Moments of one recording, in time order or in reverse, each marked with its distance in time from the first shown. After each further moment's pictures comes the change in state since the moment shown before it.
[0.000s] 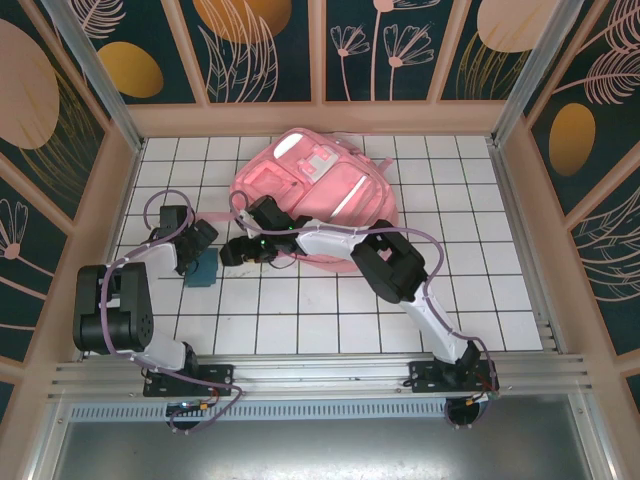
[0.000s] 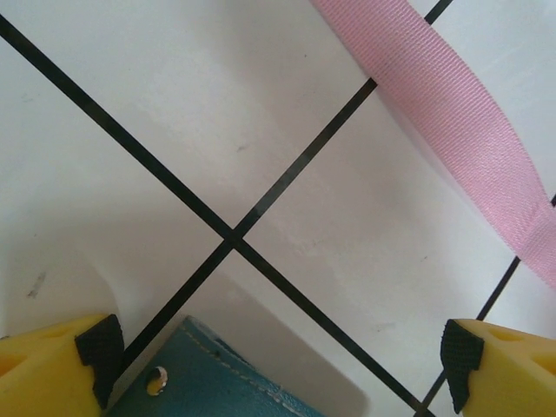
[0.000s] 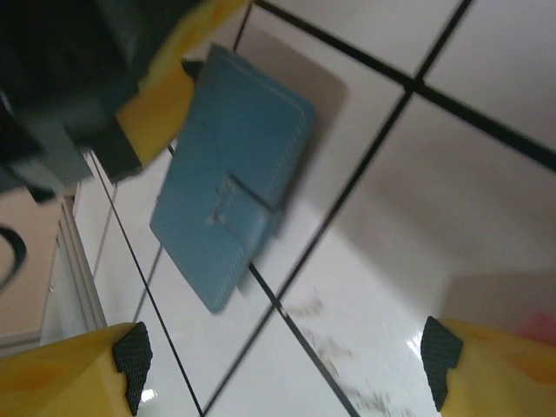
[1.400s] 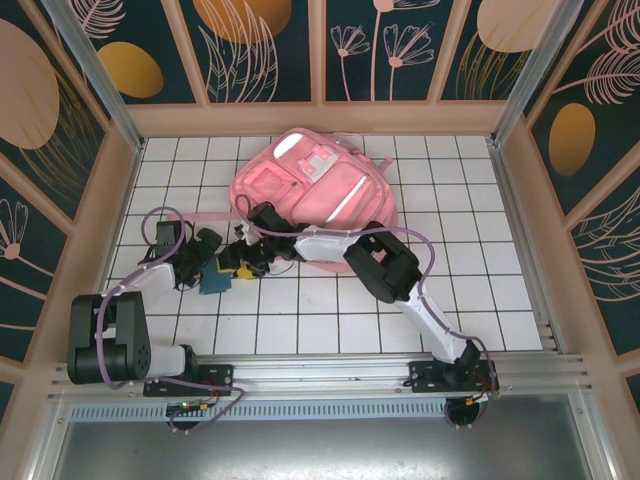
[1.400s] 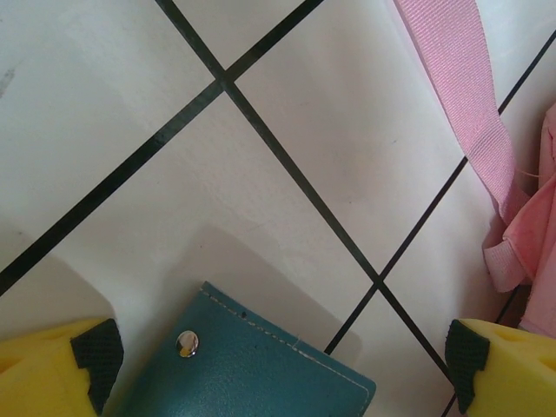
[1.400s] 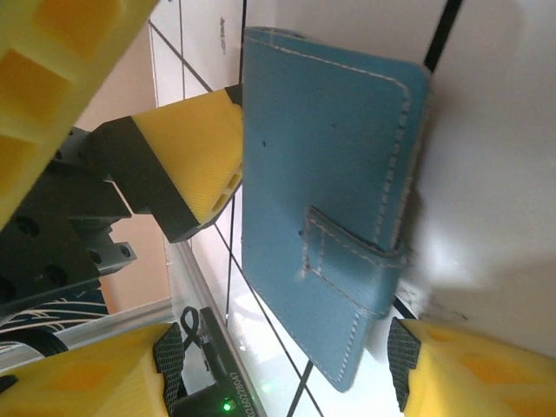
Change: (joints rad) left arm -0.002 -0.166 -0.145 0.018 0.164 -0.130; right arm 0.010 0.042 -0.048 0.145 -0.225 0.321
